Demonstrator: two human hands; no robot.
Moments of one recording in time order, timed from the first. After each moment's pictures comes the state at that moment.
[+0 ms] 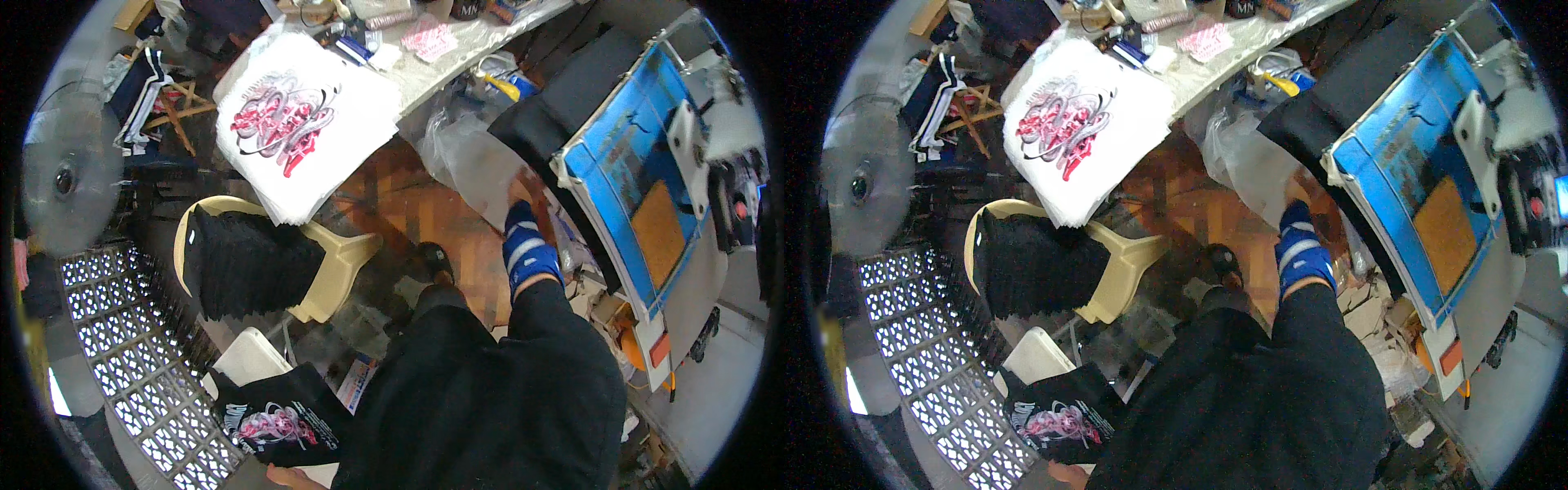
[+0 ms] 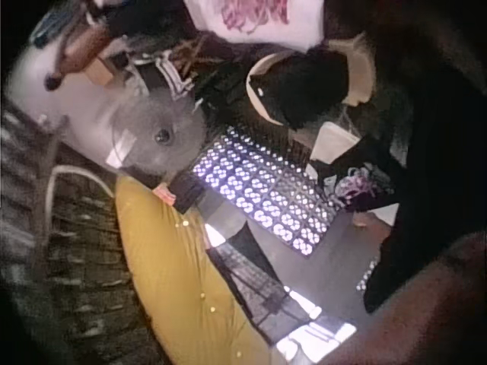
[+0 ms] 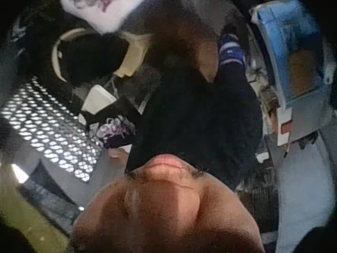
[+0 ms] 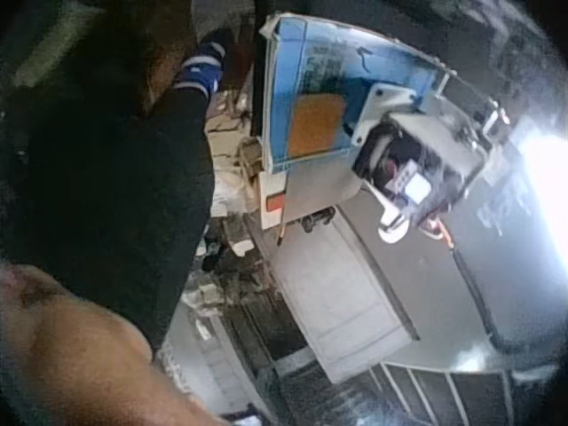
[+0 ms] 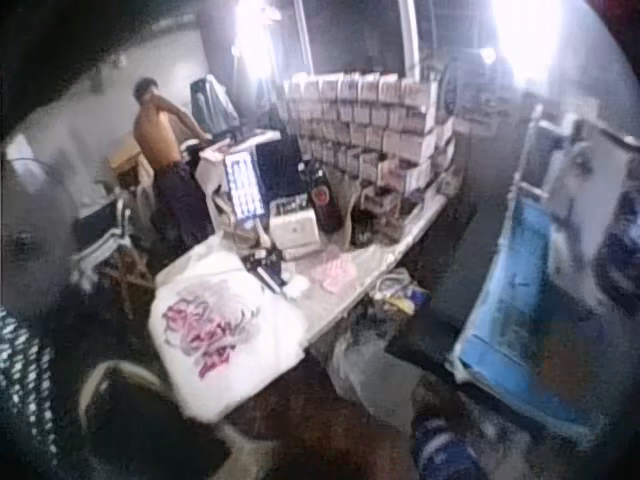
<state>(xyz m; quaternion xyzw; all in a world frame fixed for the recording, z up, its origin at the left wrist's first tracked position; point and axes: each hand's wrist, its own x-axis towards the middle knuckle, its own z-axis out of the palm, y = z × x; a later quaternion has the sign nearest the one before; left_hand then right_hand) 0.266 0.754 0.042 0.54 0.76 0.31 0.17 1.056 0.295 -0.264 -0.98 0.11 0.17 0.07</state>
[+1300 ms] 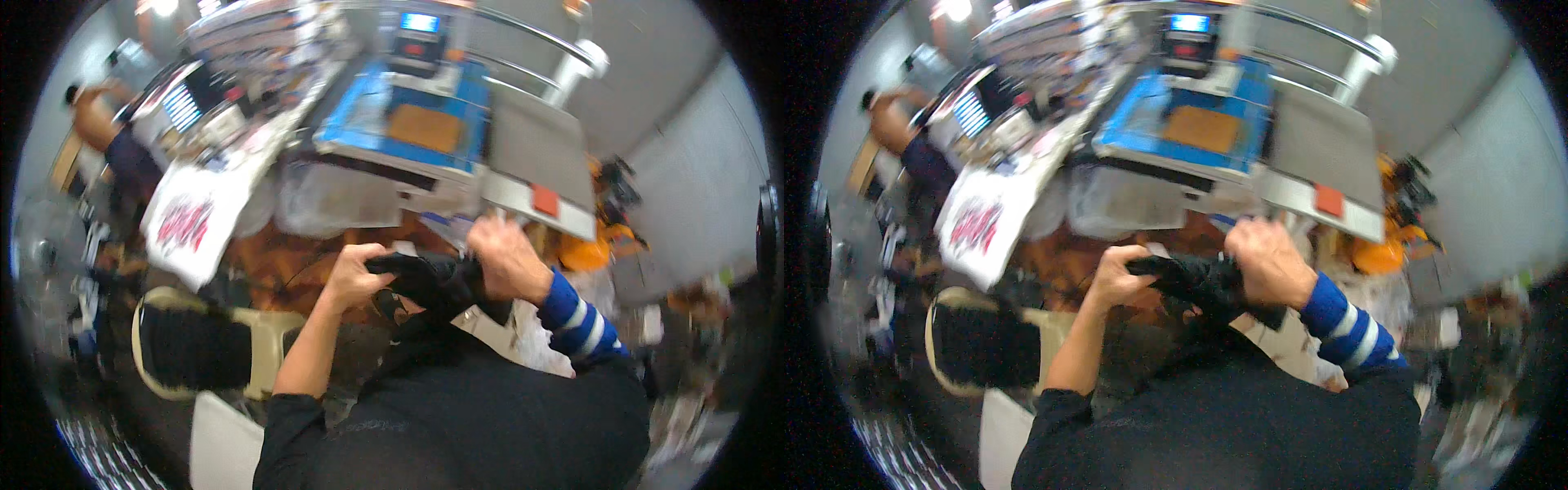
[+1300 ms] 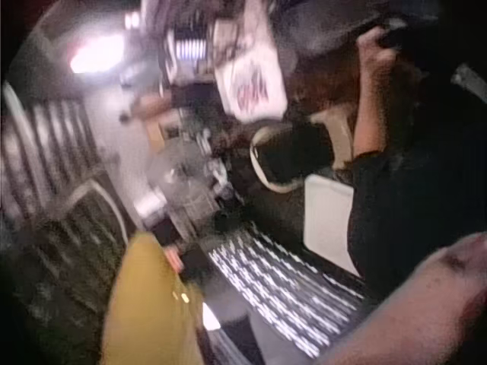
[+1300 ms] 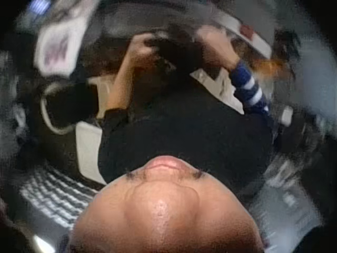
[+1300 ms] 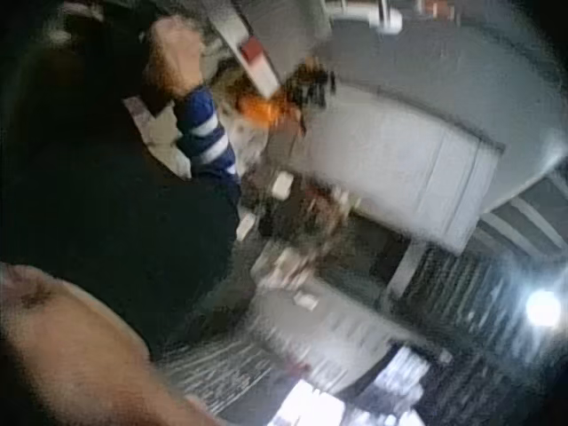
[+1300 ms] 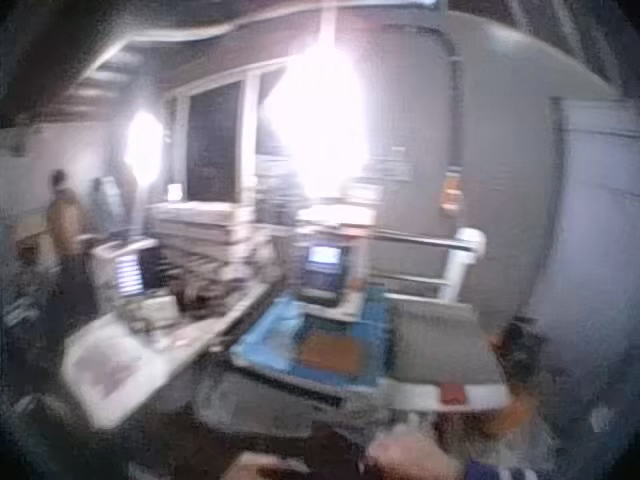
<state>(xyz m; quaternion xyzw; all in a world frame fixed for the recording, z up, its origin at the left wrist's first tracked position) 0.700 0.392 0.105 0.73 -0.33 -0.15 0.59 0.597 0.107 0.194 -0.98 -0.20 -0.08 0.04</state>
